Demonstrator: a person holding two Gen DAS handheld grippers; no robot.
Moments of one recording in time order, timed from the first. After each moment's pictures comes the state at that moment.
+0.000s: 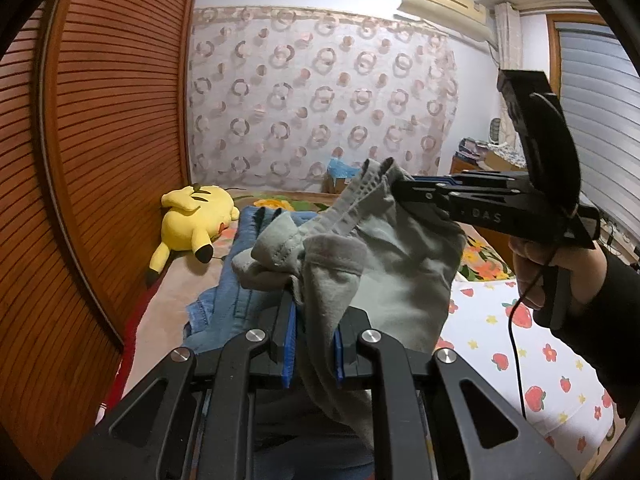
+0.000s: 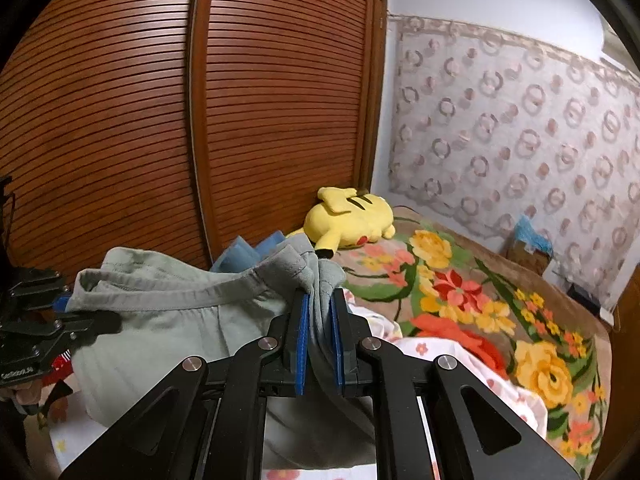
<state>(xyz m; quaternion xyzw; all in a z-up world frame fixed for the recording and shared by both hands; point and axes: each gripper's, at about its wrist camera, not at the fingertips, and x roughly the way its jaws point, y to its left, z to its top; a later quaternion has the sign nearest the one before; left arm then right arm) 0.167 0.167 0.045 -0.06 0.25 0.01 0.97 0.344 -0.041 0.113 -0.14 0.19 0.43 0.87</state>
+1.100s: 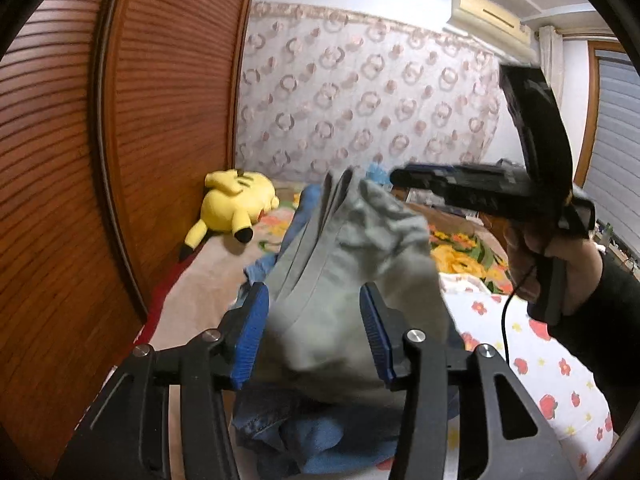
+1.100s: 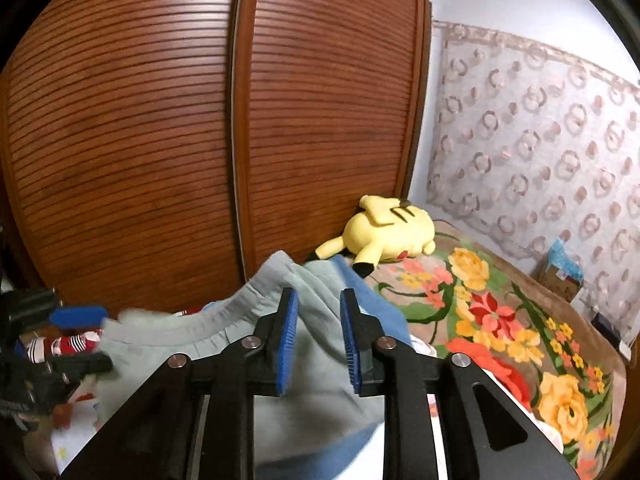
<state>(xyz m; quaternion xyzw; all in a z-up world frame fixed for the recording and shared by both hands) 0.136 0.189 0.036 -0.10 0.24 0.08 0.96 0.363 0.002 0.110 -0.16 0.17 0.48 0.84</state>
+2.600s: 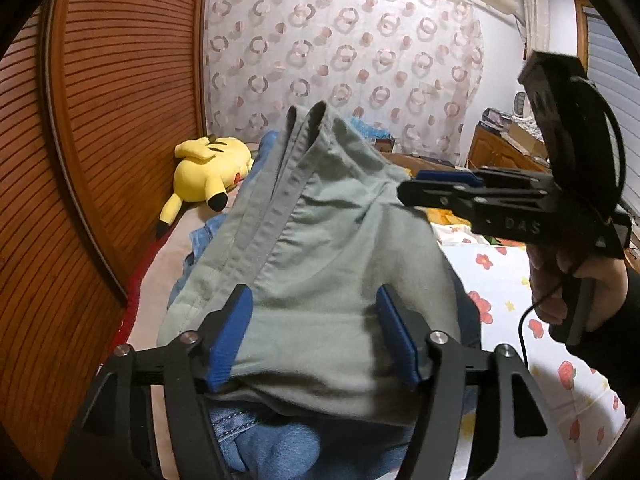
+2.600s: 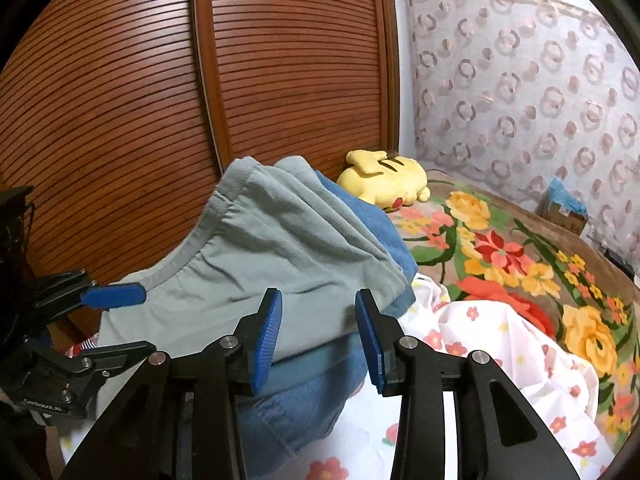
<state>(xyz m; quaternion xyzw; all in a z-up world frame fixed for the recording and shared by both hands) 0.184 0.170 -0.004 -0.07 0.32 0.05 0.94 0.370 -0.017 0.065 -0.11 0.25 0.46 0.84</state>
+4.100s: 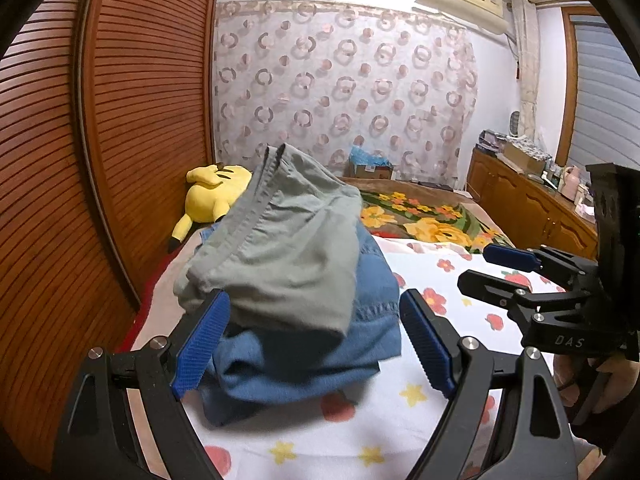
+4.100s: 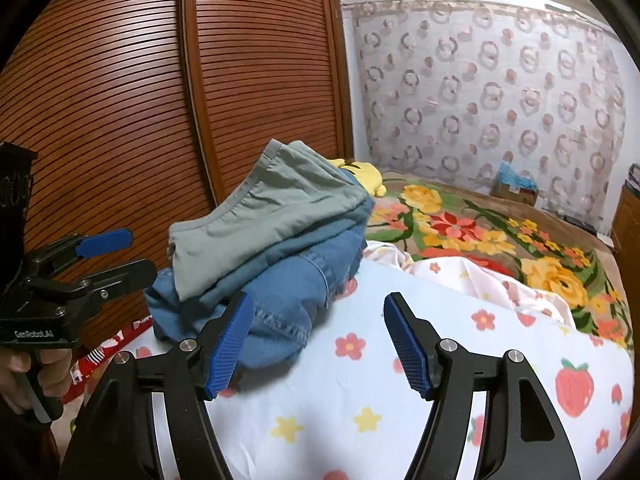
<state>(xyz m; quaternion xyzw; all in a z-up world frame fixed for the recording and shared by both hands) 0.109 0.120 0.019 -0.05 0.27 0.06 0.96 0.210 -0.108 0.058 -0.06 0.23 0.39 0.89</state>
